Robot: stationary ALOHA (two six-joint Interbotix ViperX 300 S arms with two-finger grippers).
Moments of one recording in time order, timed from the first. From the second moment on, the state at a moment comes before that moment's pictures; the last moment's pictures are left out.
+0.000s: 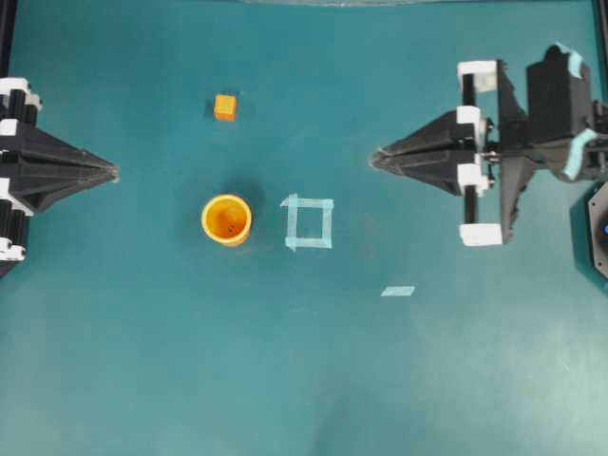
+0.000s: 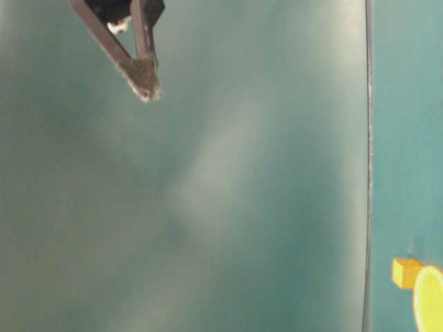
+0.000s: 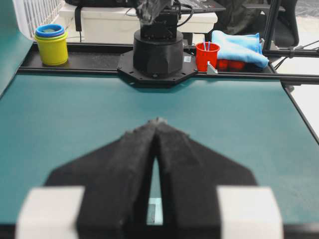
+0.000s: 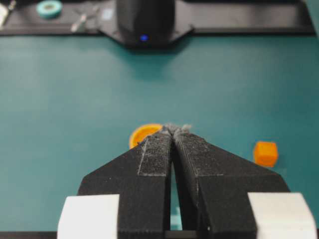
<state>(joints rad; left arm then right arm) 0.00 -0.96 1.17 0.01 -0.22 -0.01 -0.05 -0.48 0.78 0.00 -0.07 0.01</state>
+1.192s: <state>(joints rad) -0.02 -0.96 1.17 0.00 -0.22 0.00 -0.12 0.02 0.27 0.00 0.22 0.17</state>
